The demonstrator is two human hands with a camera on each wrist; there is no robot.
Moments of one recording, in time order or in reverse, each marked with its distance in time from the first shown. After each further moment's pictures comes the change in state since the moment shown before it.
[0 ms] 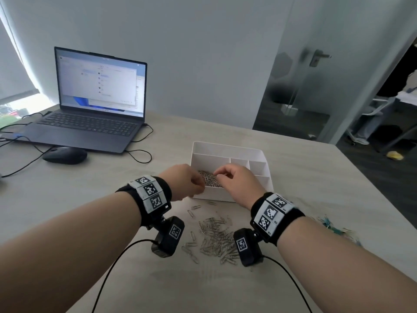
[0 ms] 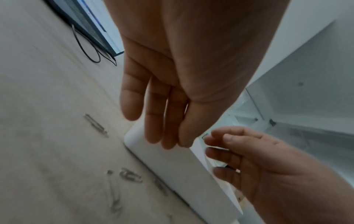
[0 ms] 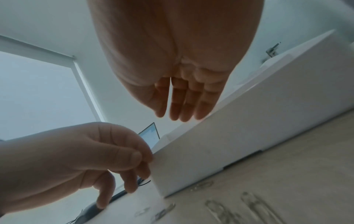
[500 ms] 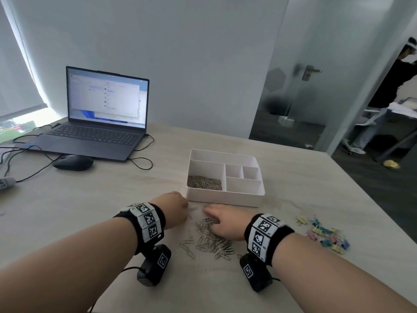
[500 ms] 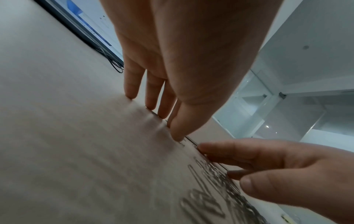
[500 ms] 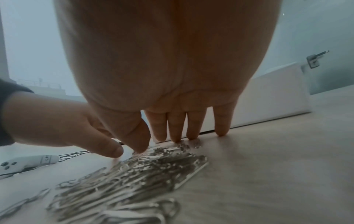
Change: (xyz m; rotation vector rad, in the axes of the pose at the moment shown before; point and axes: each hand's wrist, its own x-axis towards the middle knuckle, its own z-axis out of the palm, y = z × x) left_hand -0.041 -0.009 0.030 0.457 -0.130 -0.132; right_hand -0.049 0.007 0.016 -0.622 -0.622 -0.075
